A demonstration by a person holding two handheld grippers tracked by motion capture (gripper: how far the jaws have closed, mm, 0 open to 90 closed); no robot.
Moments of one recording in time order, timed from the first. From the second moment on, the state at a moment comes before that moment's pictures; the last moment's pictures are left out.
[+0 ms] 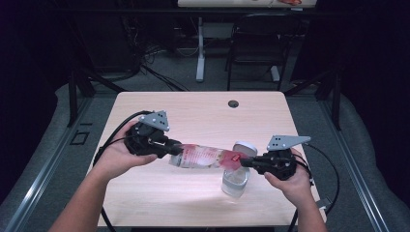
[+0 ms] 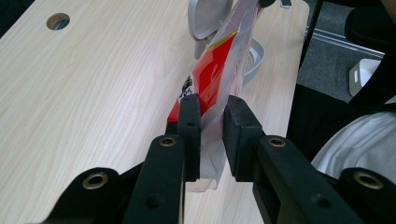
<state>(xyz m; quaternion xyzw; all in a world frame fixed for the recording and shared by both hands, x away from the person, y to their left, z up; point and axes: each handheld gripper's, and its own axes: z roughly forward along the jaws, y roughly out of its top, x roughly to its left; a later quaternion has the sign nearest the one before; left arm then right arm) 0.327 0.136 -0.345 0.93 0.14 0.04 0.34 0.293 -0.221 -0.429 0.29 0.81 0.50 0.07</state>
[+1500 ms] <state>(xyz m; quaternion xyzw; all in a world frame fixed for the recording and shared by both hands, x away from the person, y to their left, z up) 0.328 0.125 -0.333 0.93 0.13 0.05 0.35 0.294 -0.229 -0.435 0.31 0.81 0.50 0.07</state>
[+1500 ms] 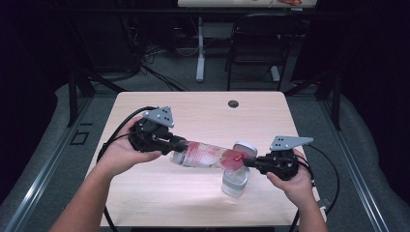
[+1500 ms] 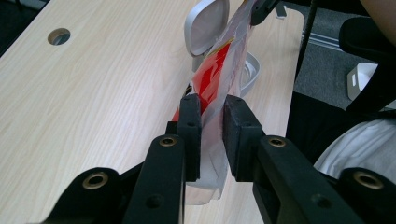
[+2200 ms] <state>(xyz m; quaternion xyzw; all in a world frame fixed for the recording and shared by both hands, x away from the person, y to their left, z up) 0.330 0.122 -0.331 0.92 0.13 0.04 0.36 0.295 -0.231 -0.437 0.31 0.81 0.50 0.07</state>
